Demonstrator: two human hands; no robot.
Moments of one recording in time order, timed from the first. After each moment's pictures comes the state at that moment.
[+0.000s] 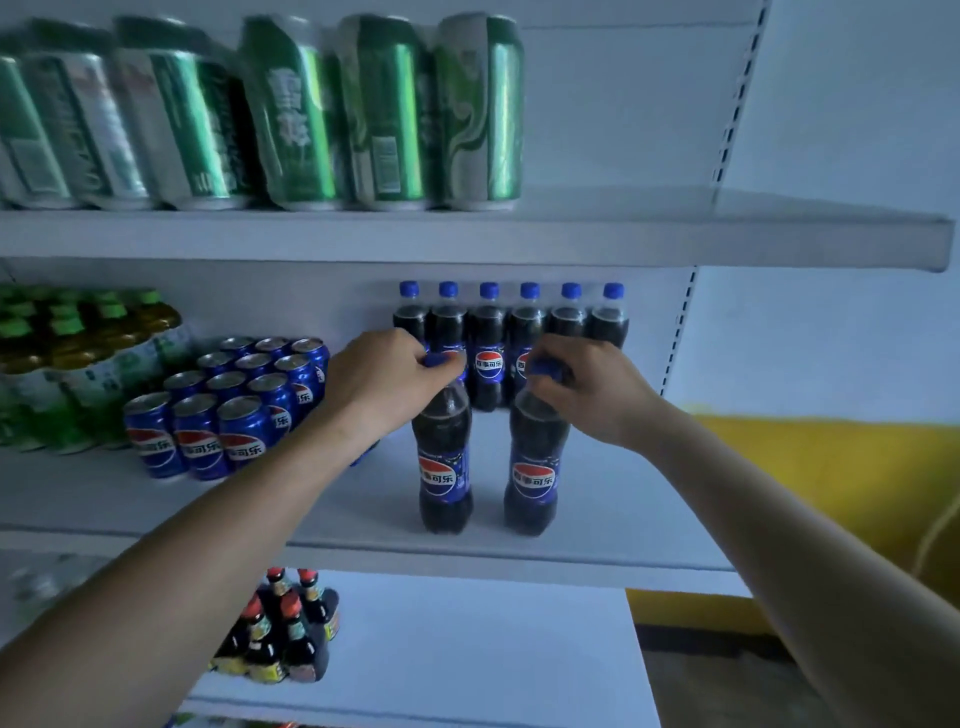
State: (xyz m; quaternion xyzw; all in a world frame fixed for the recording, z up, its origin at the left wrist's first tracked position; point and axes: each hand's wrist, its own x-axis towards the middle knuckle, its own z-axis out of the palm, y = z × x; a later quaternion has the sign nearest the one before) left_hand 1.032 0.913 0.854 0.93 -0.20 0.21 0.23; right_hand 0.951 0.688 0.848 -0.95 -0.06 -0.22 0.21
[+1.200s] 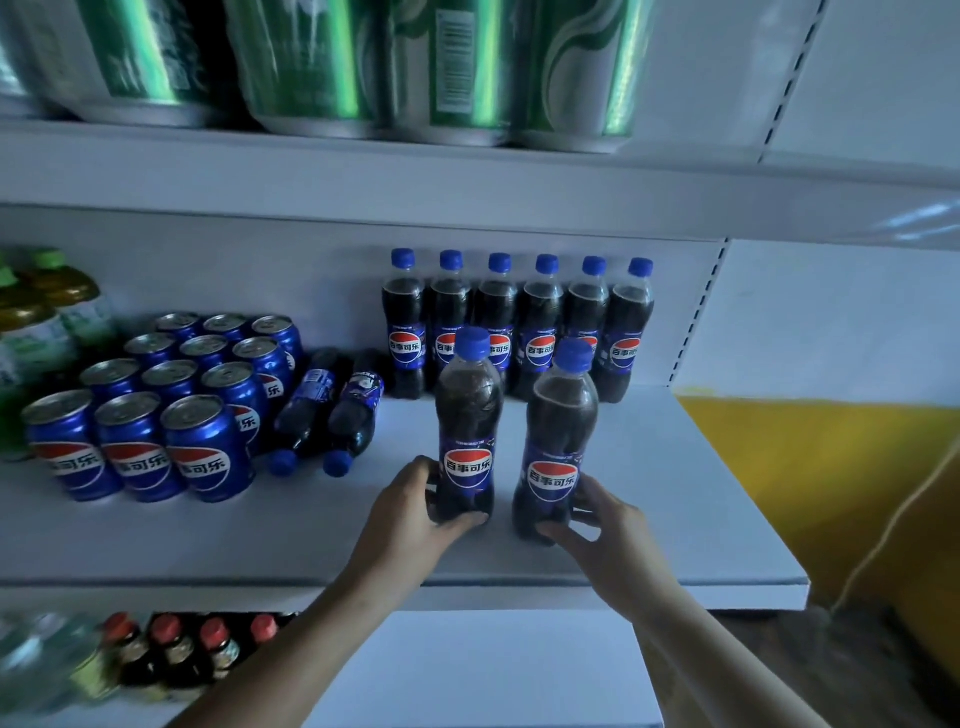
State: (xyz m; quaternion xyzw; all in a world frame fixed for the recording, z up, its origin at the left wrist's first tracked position) left_hand 1.057 0.930 0.672 0.86 -0.23 0.02 0.46; right_hand 0.947 0.714 0.666 -0.89 0.12 -0.19 0.40
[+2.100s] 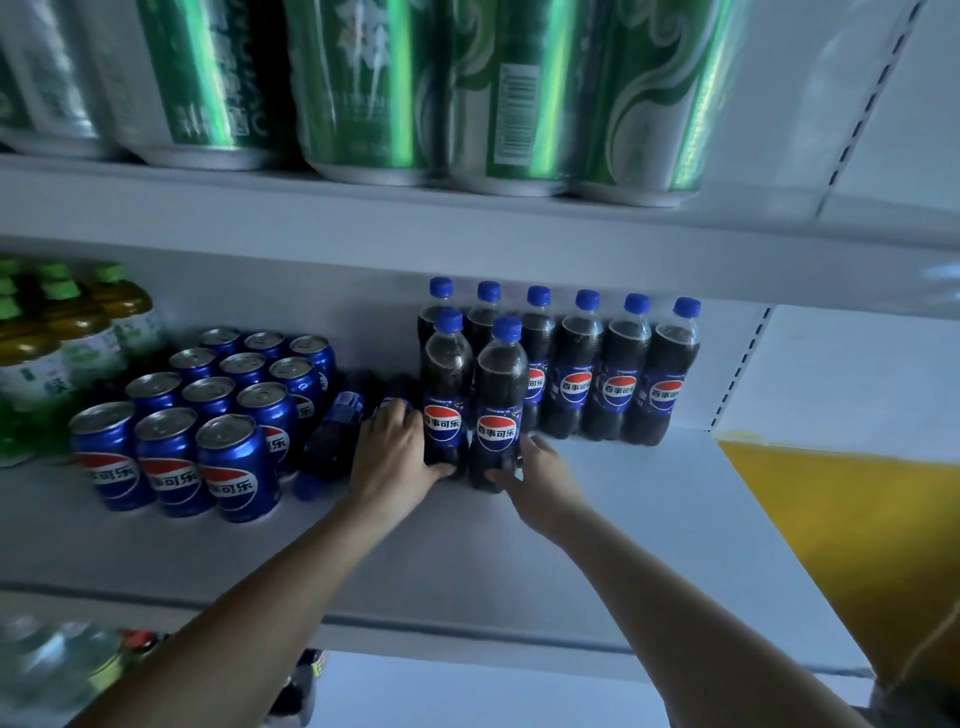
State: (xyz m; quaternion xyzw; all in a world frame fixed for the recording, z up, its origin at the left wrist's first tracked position) left_hand 1.175 0.929 0.688 0.95 -0.21 0.19 0.16; right_hand 1.100 0.740 0.685 -0.95 0.10 -0.09 0.29
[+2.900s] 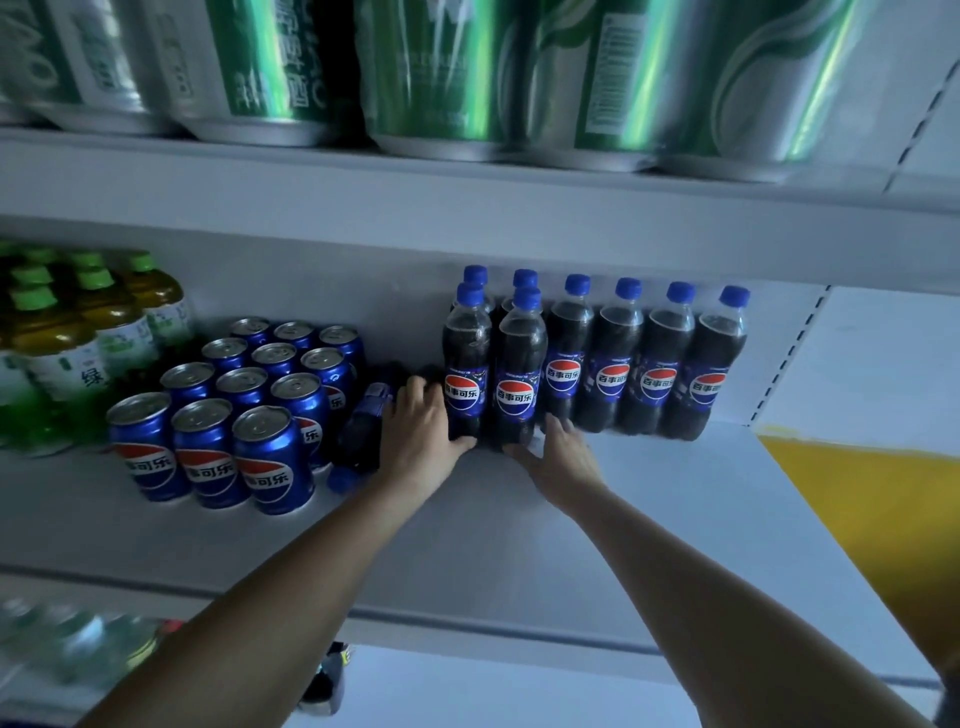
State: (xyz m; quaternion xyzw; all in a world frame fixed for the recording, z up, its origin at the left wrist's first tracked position) left_hand 1.197 0.931 0.692 0.95 -0.18 0.18 0.18; right_hand 1.139 0.745 0.672 -0.95 0.17 -0.09 0.25
